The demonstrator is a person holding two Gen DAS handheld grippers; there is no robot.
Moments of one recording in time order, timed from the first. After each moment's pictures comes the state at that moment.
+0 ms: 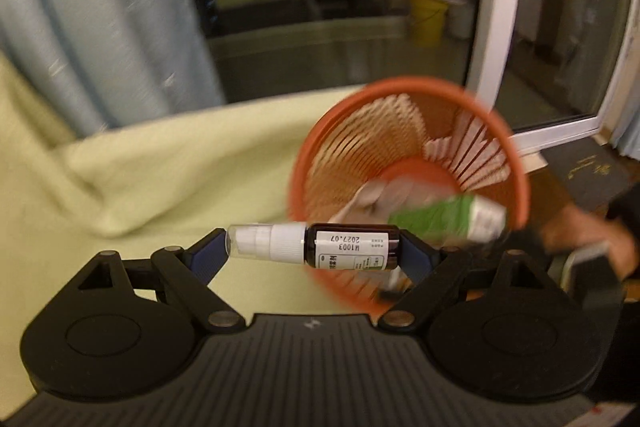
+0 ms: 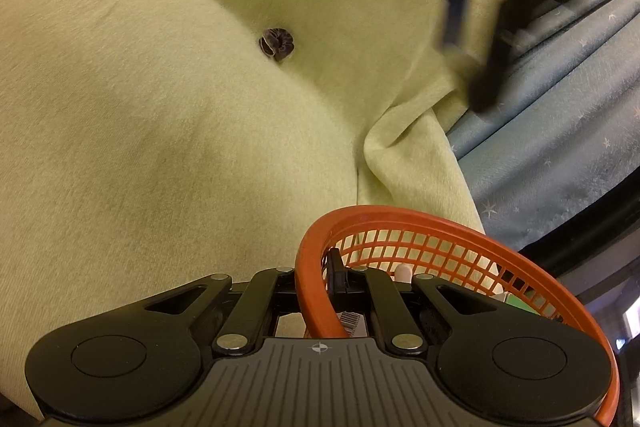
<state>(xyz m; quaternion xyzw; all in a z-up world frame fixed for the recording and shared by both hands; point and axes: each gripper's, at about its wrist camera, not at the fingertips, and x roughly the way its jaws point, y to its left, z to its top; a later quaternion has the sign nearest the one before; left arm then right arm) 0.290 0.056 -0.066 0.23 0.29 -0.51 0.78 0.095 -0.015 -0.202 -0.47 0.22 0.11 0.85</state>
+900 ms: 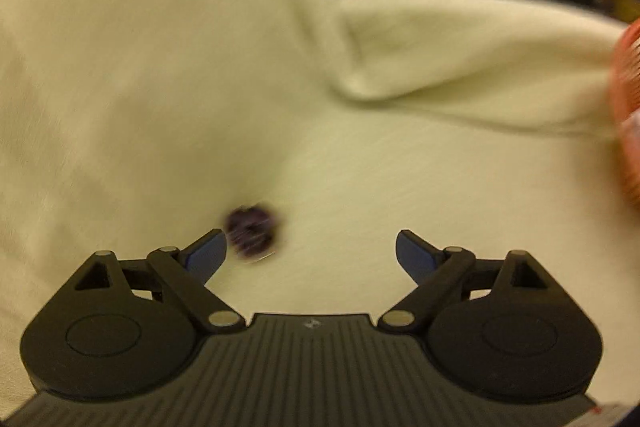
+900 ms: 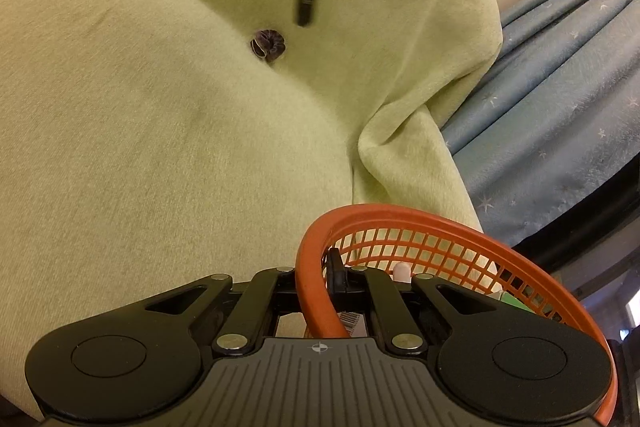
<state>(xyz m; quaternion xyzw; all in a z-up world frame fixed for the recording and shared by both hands) 0.386 0.197 -0.166 0.22 0.35 -0.20 0.89 0.092 -0.019 -0.194 -0.46 0.23 0.11 0.85</state>
